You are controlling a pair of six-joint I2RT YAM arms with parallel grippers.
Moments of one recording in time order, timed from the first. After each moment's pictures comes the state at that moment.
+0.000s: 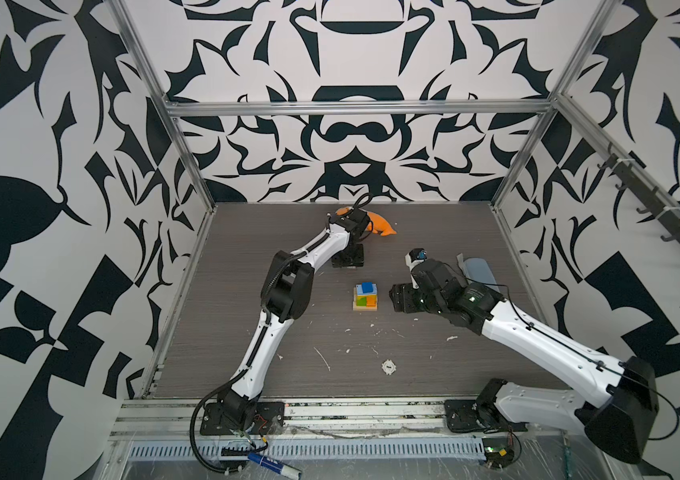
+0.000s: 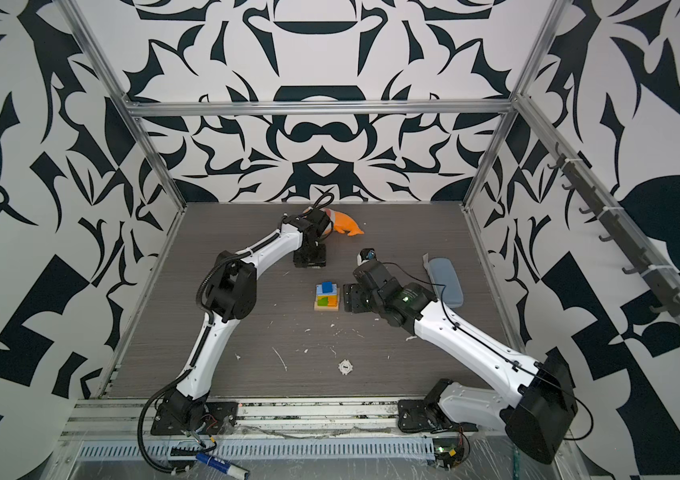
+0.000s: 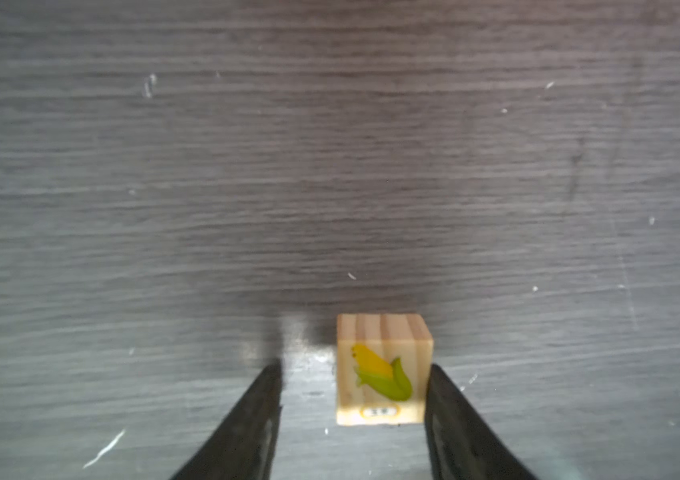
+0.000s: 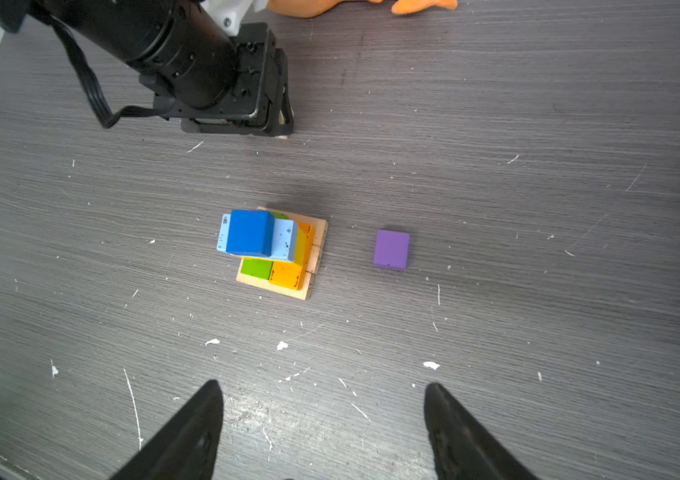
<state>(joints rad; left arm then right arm) -0.61 2.46 2.17 -1.05 -0.04 -0.55 0.73 1.17 0.95 -0.65 0.14 0.55</state>
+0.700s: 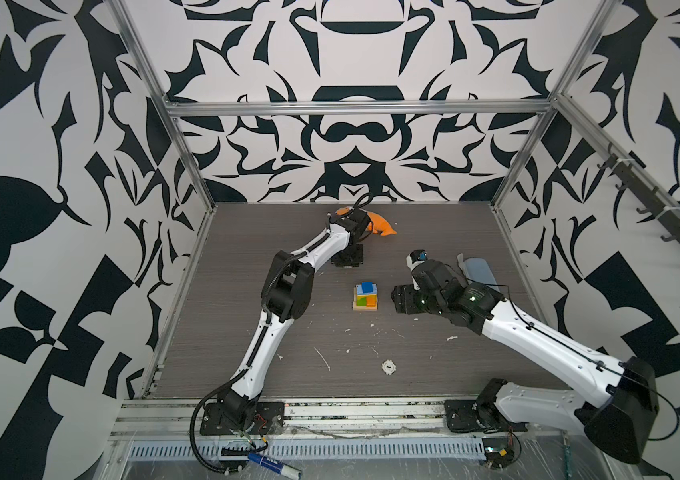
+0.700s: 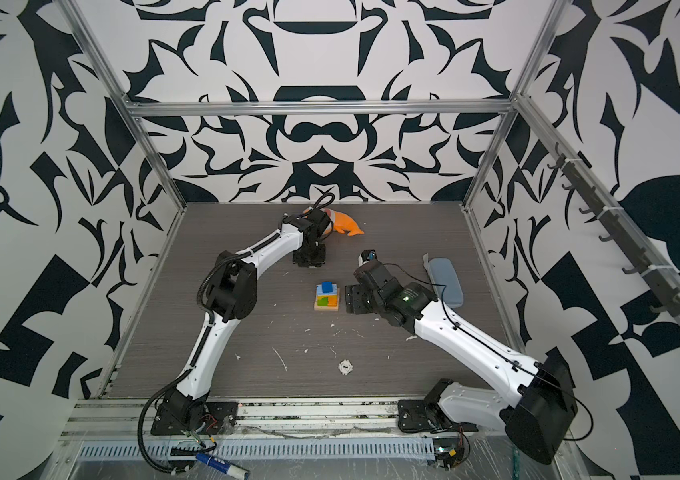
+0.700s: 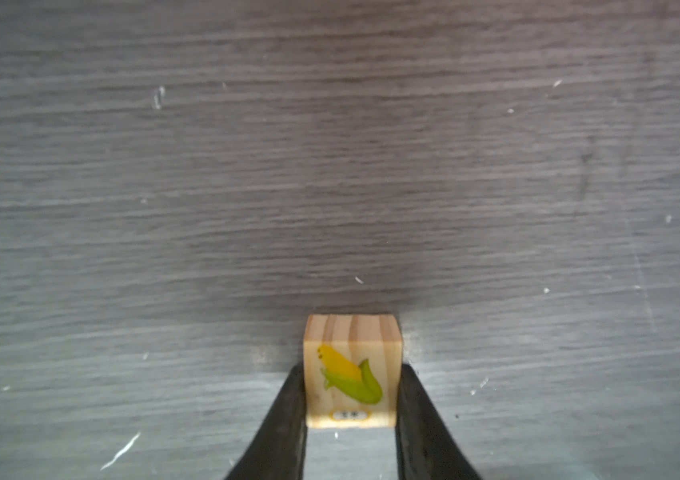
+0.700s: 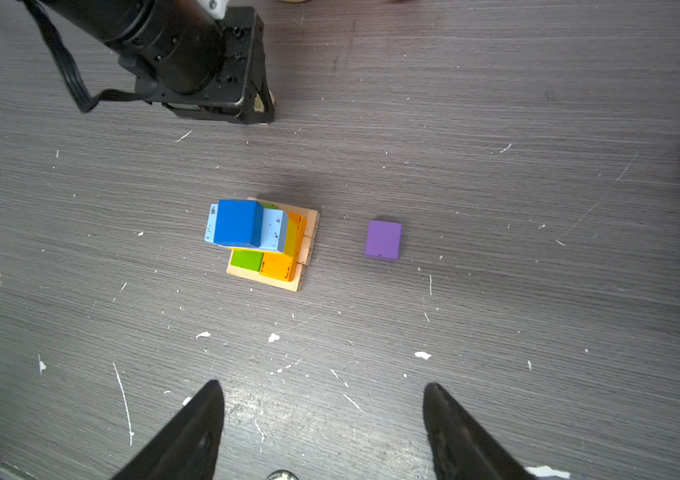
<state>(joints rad) -0.61 2.46 2.18 -1.05 -0.06 -0.52 0.72 1.17 0.95 -0.68 0.14 0.55</state>
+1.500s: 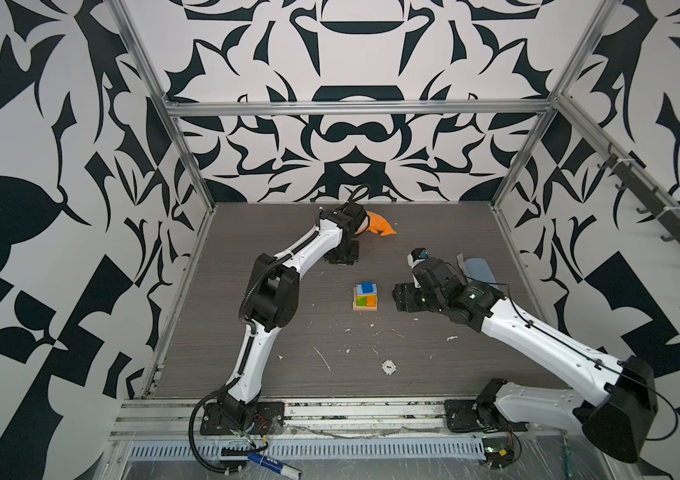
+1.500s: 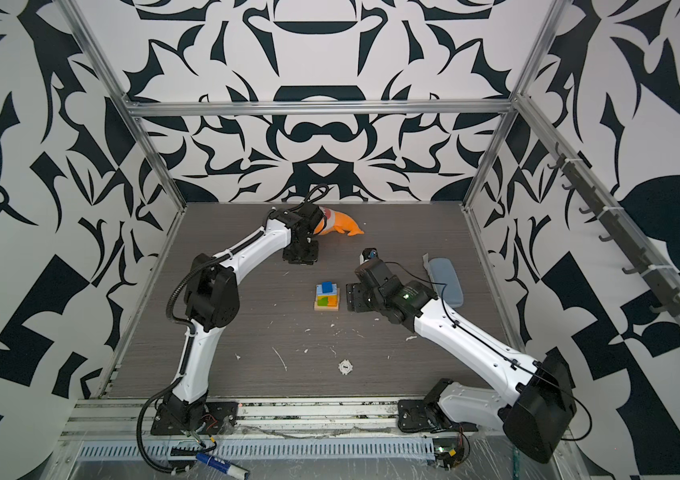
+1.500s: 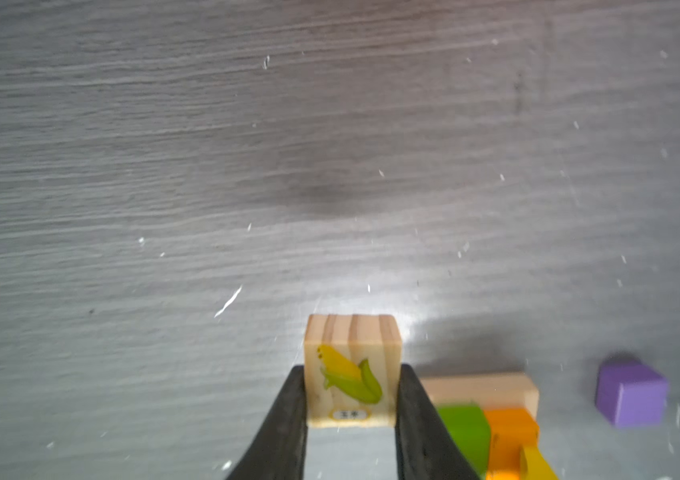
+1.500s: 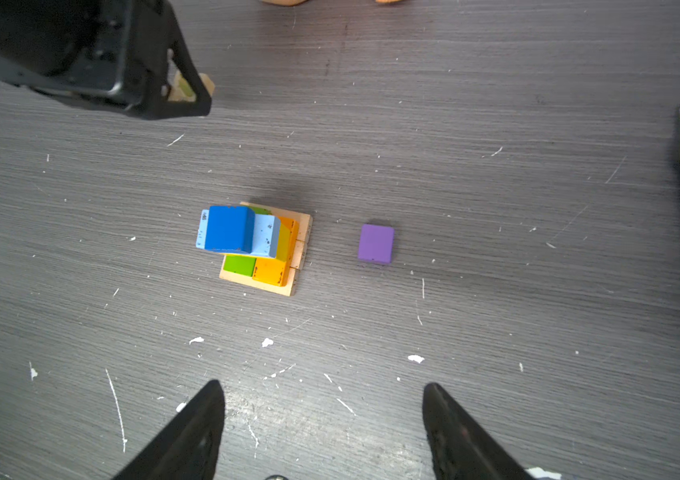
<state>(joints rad) -0.62 2.22 2.02 -1.11 -0.08 -0.47 0.69 1.18 0.96 -0.68 0.14 0.53</state>
